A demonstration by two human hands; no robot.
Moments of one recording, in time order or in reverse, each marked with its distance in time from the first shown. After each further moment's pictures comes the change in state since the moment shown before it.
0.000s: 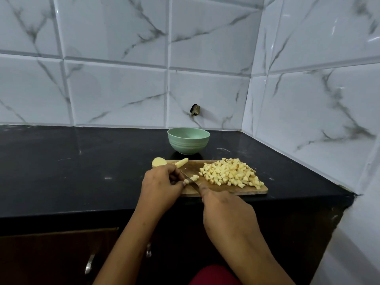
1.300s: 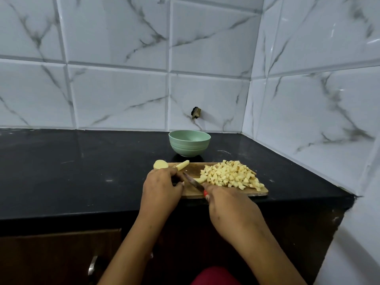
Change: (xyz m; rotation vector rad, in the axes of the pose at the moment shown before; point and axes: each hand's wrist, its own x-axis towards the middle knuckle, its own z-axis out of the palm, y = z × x) left_hand -0.001 -0.002 0.004 0.097 0.047 -0.031; right_hand 0.006 0.009 -0.006 0.110 -0.026 0.048
